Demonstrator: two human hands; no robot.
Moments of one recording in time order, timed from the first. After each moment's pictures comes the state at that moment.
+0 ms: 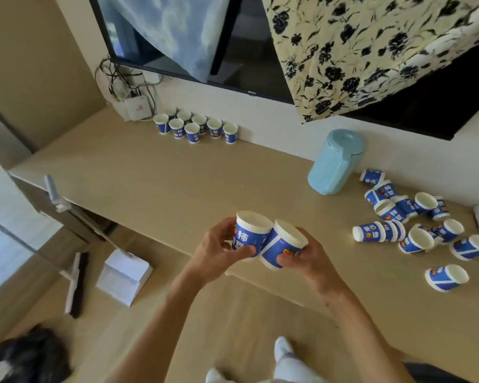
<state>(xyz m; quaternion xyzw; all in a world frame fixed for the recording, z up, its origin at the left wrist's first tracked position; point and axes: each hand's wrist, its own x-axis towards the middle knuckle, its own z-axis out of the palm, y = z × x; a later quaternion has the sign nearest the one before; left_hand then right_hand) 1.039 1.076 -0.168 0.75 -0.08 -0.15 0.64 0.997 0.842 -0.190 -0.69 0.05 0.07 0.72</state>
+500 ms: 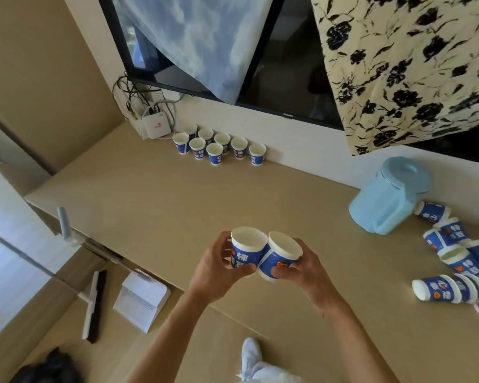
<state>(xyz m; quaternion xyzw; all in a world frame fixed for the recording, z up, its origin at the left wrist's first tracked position) 1.178 1.131 -0.203 0.81 -0.03 -0.10 0.57 1.156 0.906 -0.218 -0.68 0.05 0.11 0.72</state>
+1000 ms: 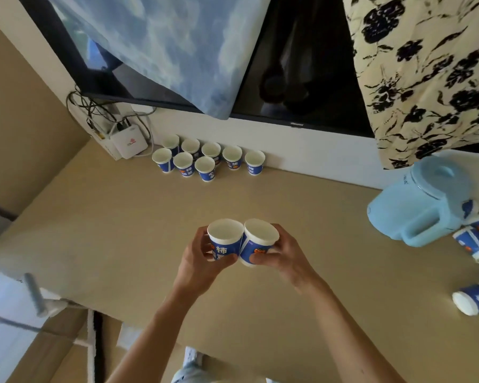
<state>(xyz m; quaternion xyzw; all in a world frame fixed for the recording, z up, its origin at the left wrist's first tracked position) 1.350 1.194 -0.237 0.83 0.00 -0.12 0.55 1.315 0.977 -0.238 -0.69 0.10 0.10 0.71</state>
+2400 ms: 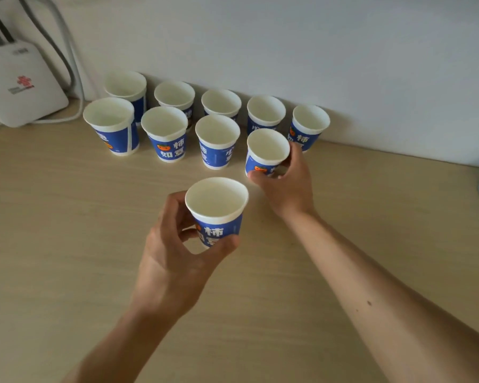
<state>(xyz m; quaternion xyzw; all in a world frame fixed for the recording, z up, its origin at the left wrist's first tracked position) 1.564 1.280 -0.409 0.77 -0.14 -0.06 0.62 1.606 1.064 -0.432 -0.79 0.23 -0.23 0.52</state>
